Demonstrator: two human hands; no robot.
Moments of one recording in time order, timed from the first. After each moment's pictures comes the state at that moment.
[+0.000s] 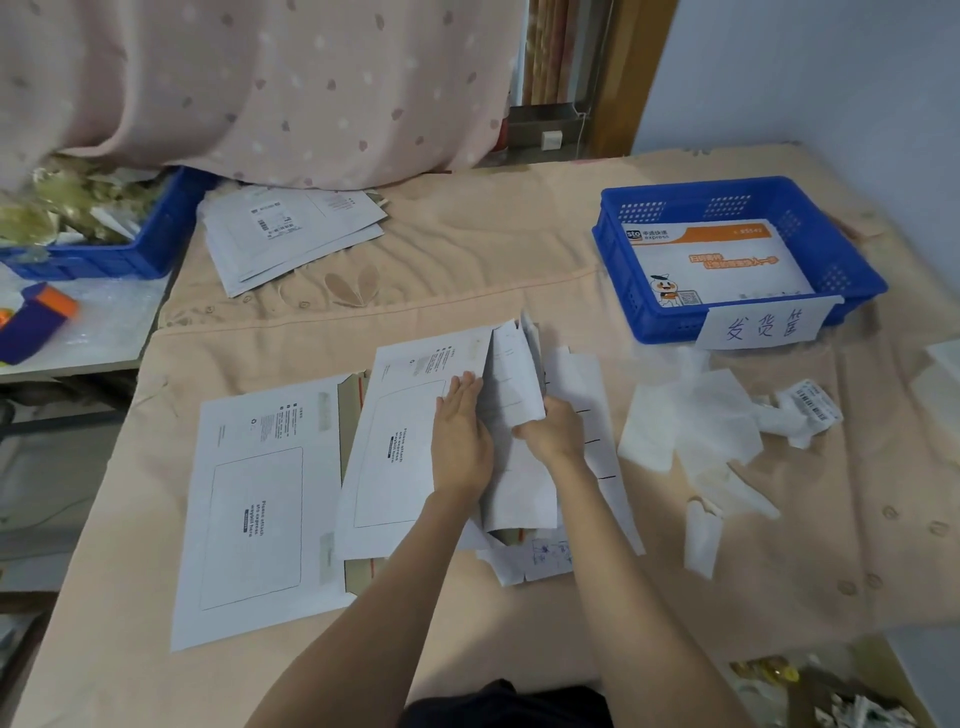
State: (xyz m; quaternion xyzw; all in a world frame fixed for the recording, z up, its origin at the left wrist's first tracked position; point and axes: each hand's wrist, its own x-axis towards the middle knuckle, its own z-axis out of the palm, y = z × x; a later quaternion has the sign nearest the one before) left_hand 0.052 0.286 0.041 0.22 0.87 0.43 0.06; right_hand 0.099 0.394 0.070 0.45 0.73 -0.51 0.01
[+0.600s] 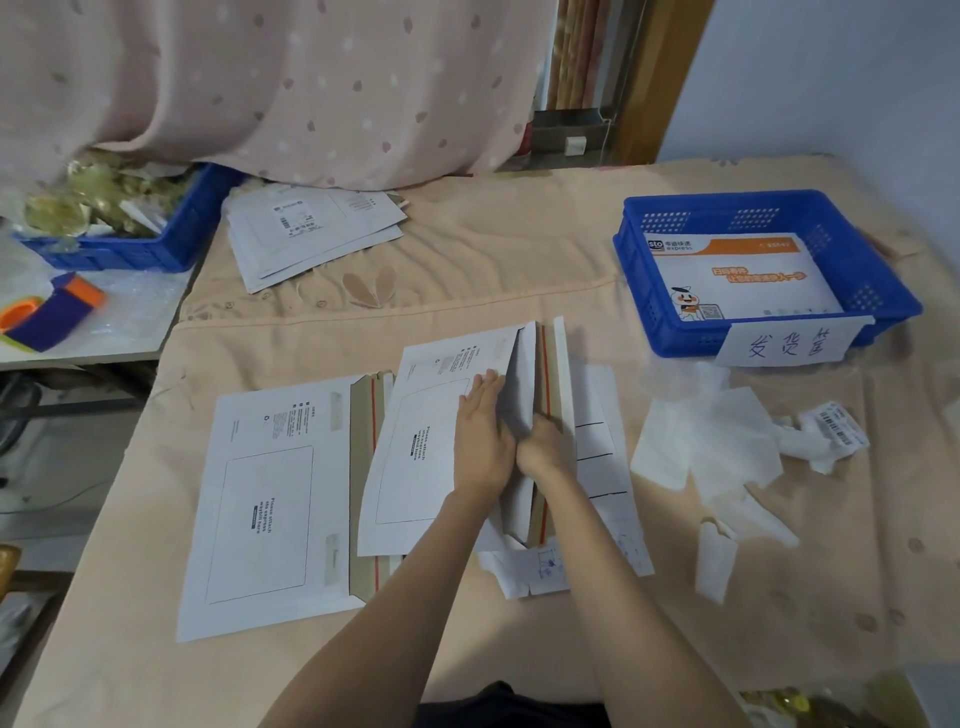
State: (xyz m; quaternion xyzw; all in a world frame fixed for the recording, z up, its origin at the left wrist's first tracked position) left_hand 0.052 0.303 0.052 0.19 0.86 0.47 0.09; right_hand 0.091 0.376 0.075 0.42 0.75 -0.52 0.05
